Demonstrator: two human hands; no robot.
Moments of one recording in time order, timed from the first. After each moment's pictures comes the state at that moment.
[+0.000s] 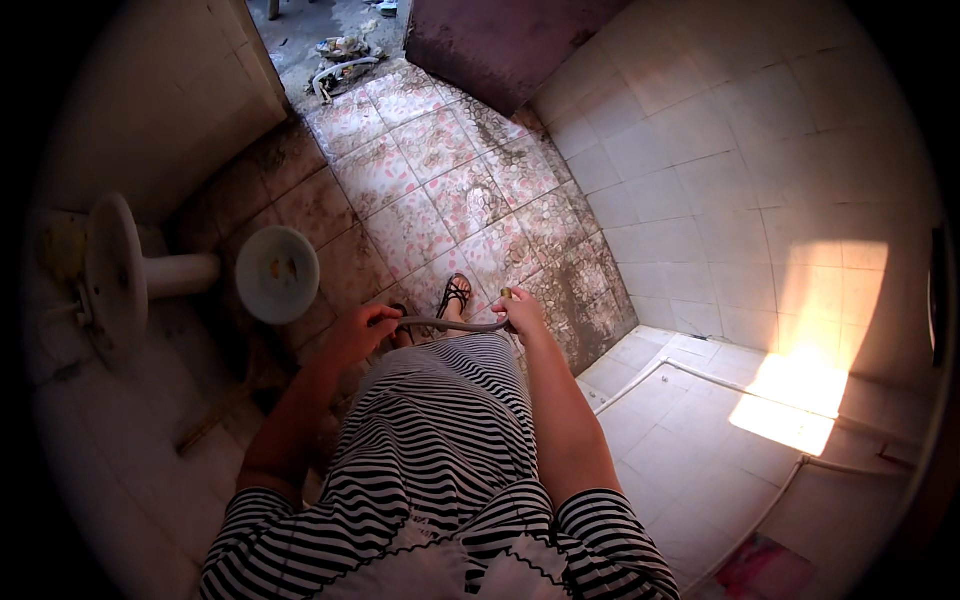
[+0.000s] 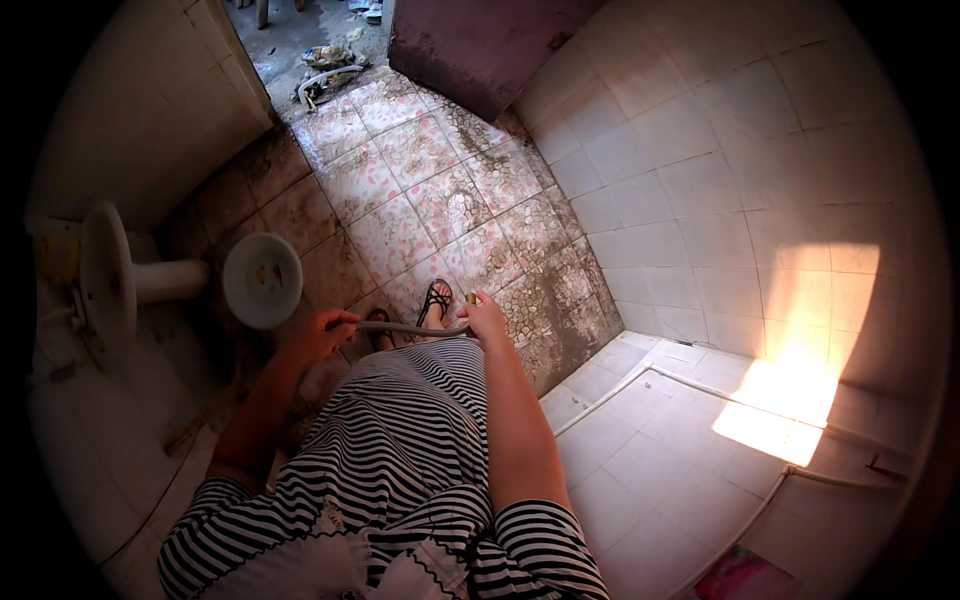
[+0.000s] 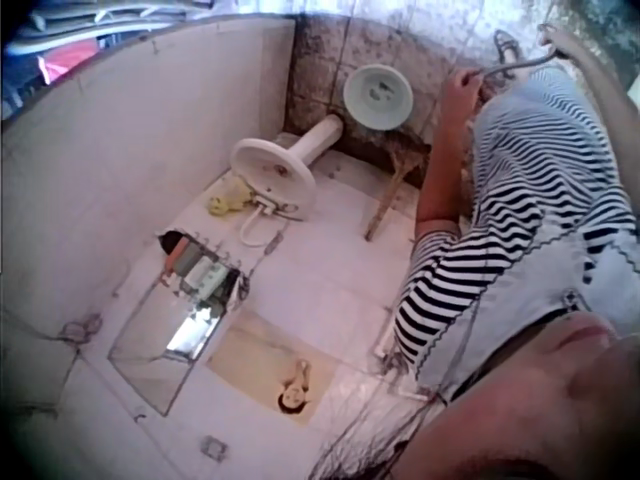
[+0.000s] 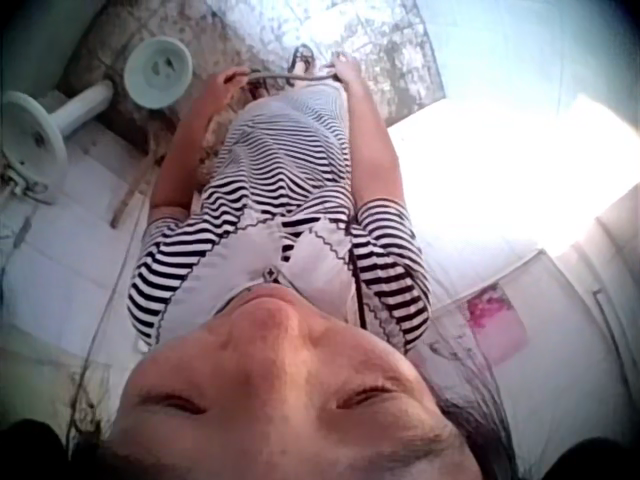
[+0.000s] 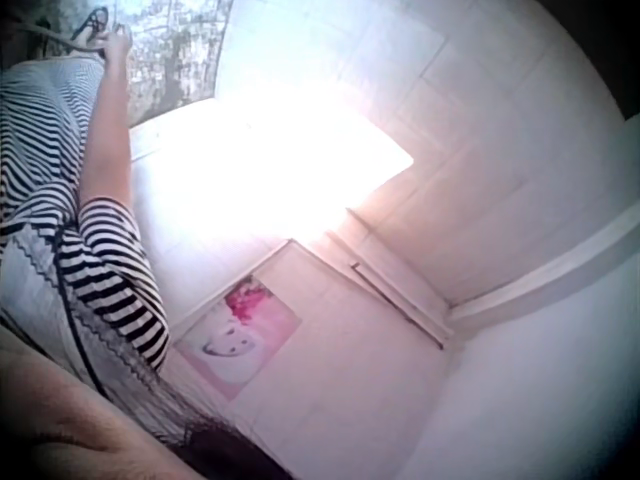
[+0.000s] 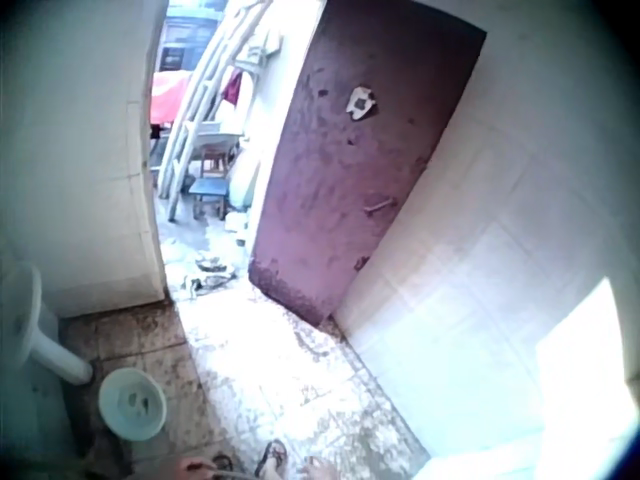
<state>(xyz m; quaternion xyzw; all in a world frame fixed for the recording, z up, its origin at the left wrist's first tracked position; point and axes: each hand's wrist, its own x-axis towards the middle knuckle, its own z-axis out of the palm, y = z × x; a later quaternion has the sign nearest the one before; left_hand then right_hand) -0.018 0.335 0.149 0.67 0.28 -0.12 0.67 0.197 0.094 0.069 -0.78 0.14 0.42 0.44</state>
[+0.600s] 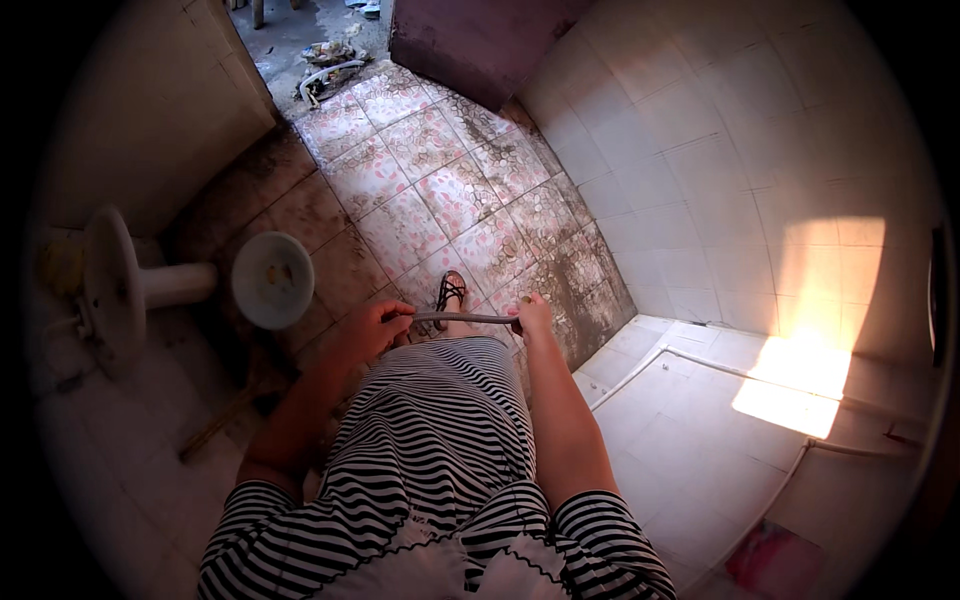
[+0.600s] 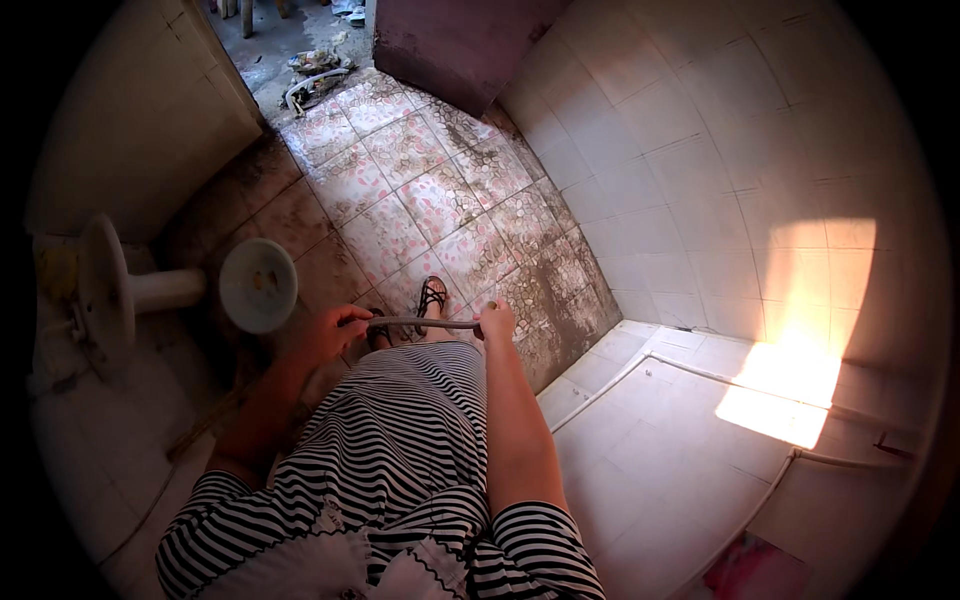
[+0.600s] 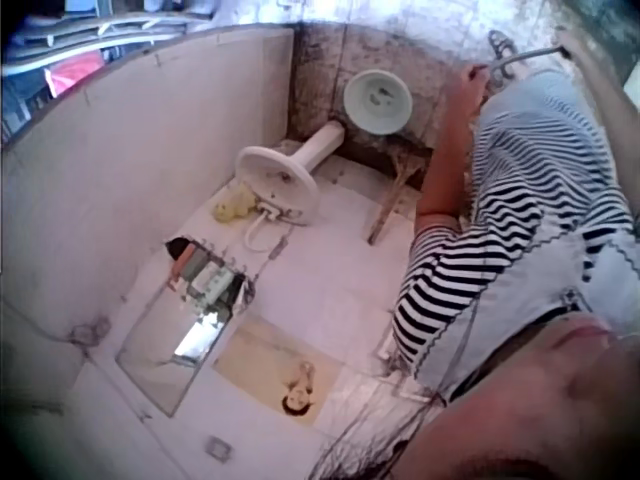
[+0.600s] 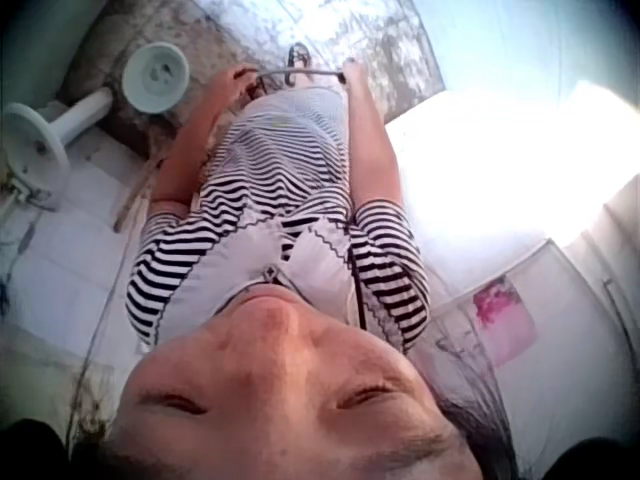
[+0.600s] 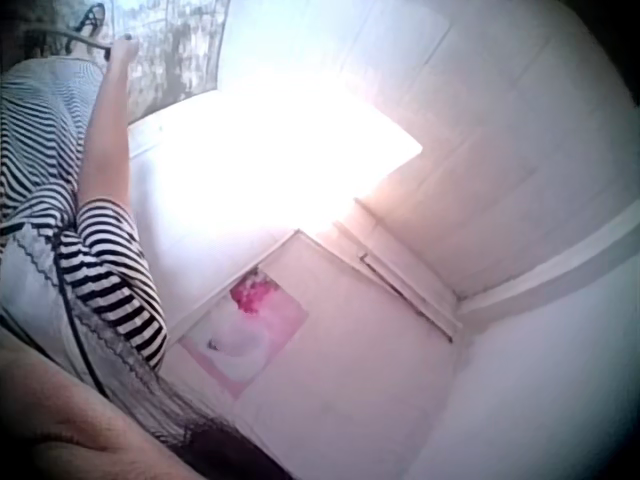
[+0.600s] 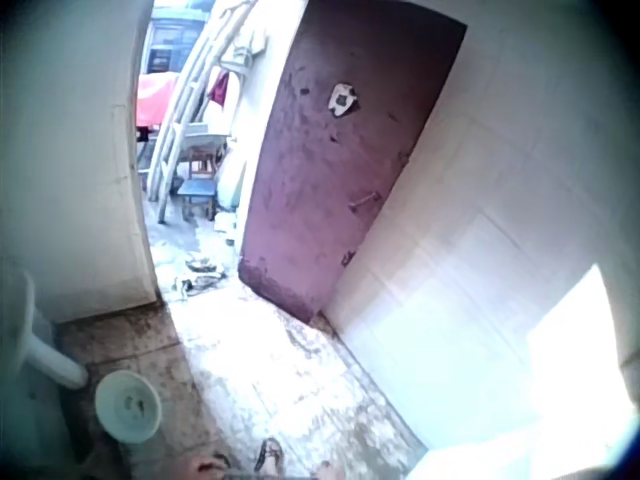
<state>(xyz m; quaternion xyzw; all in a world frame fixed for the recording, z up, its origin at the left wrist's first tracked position) 0.006 0.311 0.157 0.65 0.27 -0.16 0.69 0.197 0.049 0.045 -0.79 0.26 0.28 0.49</state>
